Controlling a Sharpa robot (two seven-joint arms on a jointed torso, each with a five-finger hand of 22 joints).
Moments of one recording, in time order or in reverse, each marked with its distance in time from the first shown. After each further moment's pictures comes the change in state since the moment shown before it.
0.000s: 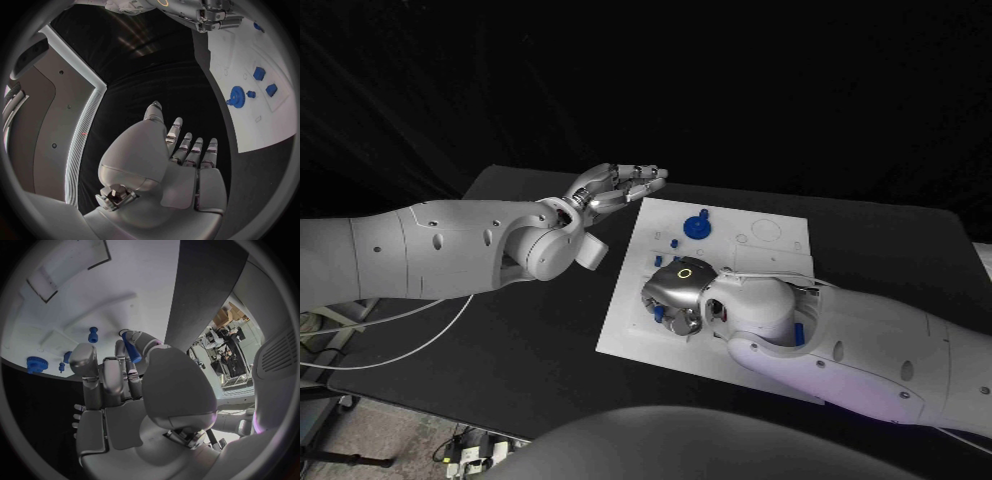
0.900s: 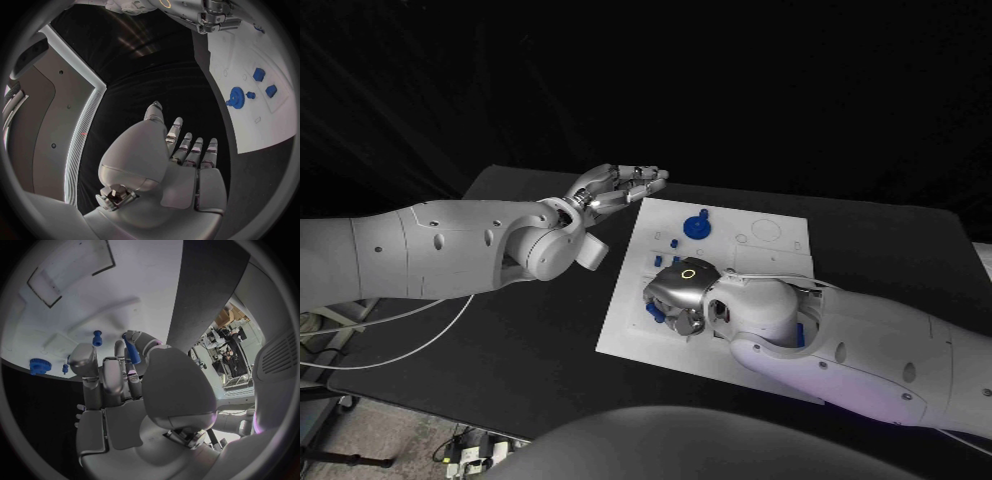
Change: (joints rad) left arm 0.000 0.003 0.000 -0.002 -0.001 0.003 -0.005; left_hand 0.004 0.004 0.000 0.000 0.003 0.003 0.004 0.000 0.000 0.000 0.000 0.000 0.001 0.000 0.007 0.001 0.001 0.000 0.000 0.000 0.000 0.001; right arm -0.006 -0.010 0.000 -0.002 -0.006 -0.006 -0.006; right_hand 0.000 0.000 0.001 -0.007 -0.015 -0.076 -0.018 -0.058 -0.021 -0.022 0.014 -0.016 0.002 0.000 0.000 0.000 -0.003 0.000 0.000 0.000 0.000 0.000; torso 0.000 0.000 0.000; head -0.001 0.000
